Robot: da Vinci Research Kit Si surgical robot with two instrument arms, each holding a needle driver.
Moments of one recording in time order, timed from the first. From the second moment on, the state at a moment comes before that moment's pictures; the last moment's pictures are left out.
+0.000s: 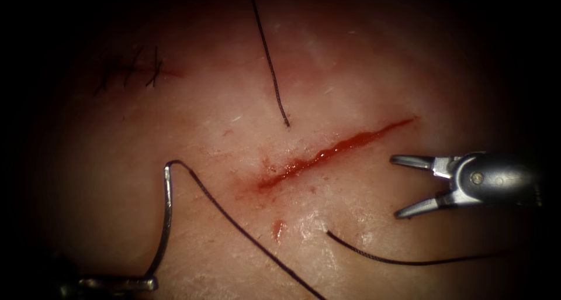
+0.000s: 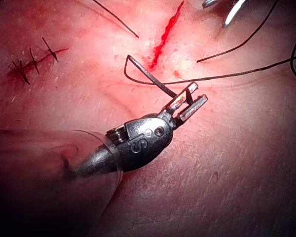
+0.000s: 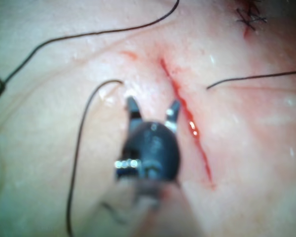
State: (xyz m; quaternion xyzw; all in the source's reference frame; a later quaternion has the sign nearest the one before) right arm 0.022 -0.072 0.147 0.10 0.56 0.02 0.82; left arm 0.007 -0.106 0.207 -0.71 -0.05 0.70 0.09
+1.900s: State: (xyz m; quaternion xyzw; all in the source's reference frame) right arm 0.024 -0.079 0.148 0.16 0.53 -0.06 0.83; left arm 0.007 -0.106 0.207 -0.71 -0.05 0.70 0.09
